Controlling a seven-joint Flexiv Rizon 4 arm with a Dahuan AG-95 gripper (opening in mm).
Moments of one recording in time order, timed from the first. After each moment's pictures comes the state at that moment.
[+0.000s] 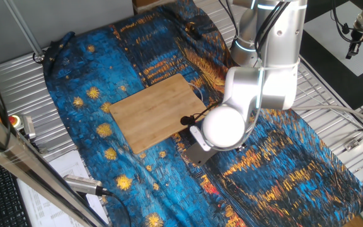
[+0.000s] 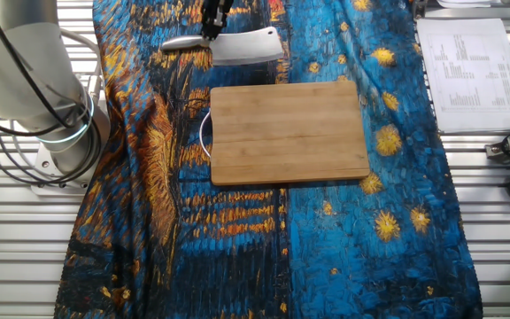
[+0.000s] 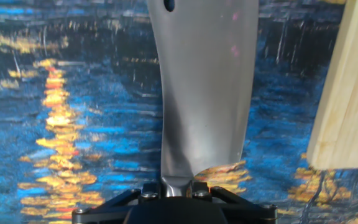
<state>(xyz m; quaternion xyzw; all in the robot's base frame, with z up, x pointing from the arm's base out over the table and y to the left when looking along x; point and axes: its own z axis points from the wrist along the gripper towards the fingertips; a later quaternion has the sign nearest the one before) 0.244 0.283 0.017 0.04 -0.97 0.08 0.20</state>
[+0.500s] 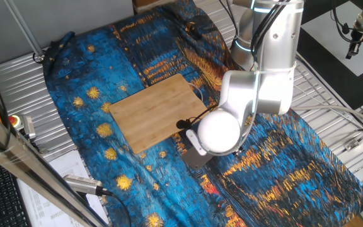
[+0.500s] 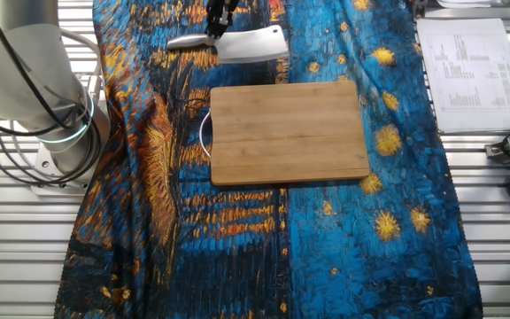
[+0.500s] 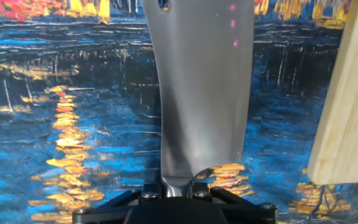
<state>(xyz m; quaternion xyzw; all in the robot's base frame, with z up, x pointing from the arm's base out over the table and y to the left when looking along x) 0.260 0.291 0.016 0.04 -0.97 0.10 0.20</state>
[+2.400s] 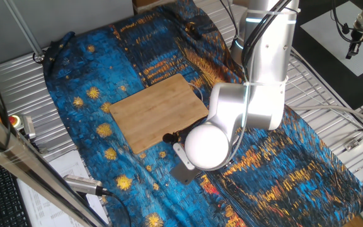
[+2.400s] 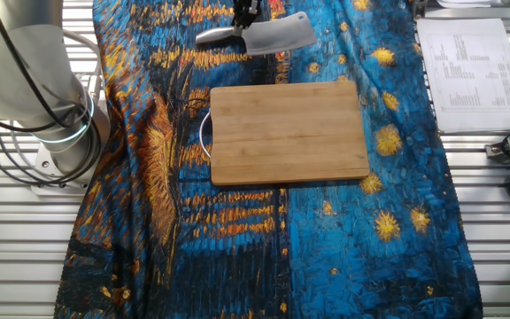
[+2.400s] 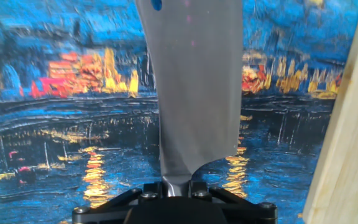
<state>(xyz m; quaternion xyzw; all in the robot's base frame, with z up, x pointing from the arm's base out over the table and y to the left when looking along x) 0.321 0.311 0.025 0.06 -0.98 0.09 0.19</state>
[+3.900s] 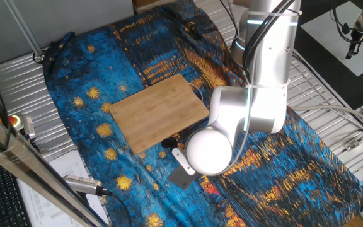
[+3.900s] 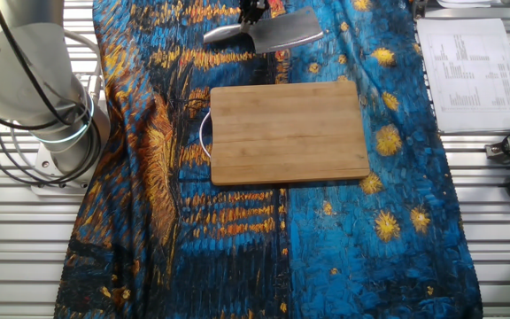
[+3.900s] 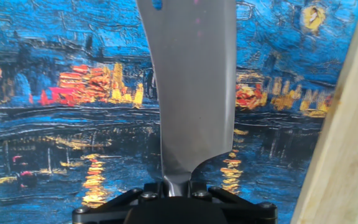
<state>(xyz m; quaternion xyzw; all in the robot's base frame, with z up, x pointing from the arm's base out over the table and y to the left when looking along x) 0.332 0.310 0.032 0.08 -0.98 0.11 0.17</state>
